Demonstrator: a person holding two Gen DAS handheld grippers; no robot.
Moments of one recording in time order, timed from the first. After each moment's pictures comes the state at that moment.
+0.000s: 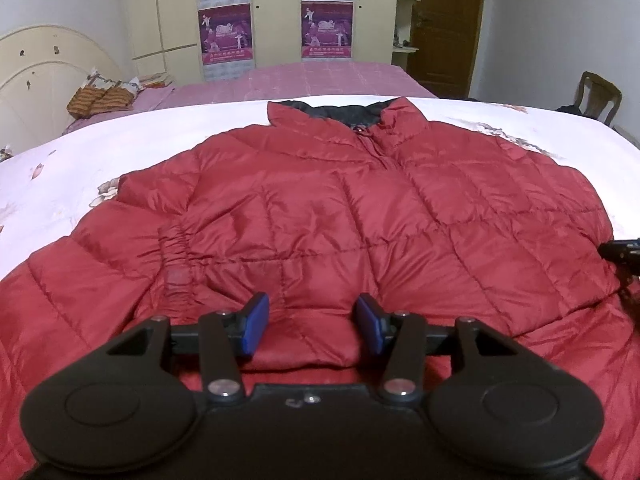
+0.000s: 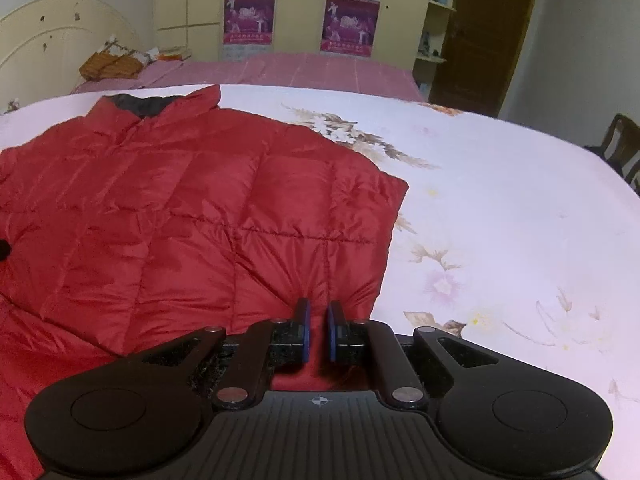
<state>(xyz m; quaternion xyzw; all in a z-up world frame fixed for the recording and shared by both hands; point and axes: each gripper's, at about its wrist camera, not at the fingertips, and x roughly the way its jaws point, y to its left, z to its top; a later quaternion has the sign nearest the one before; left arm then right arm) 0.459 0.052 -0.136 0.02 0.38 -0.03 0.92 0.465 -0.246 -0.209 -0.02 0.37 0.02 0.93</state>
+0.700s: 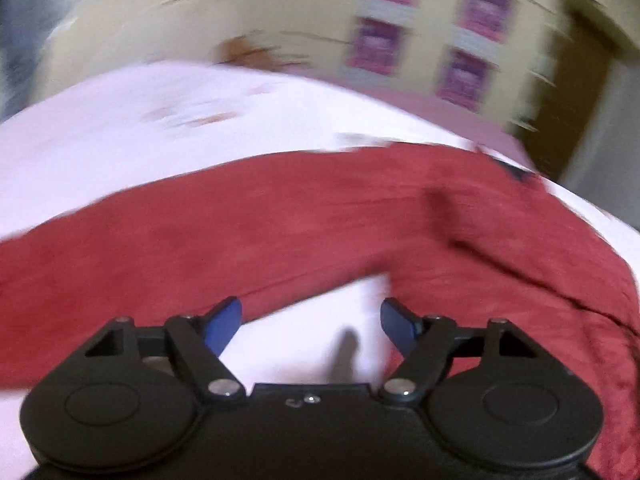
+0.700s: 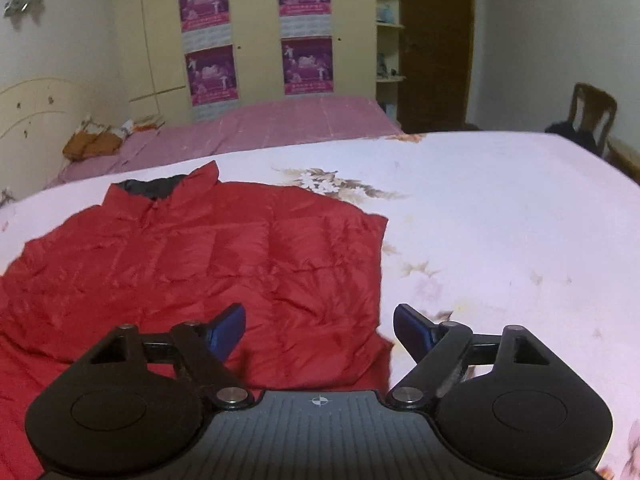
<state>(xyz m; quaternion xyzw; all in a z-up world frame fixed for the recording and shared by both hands) 0.284 0.214 -0.122 -0.15 0.35 0.17 0.91 0.415 -0.233 -0.158 0.08 0.31 0.00 0.95</state>
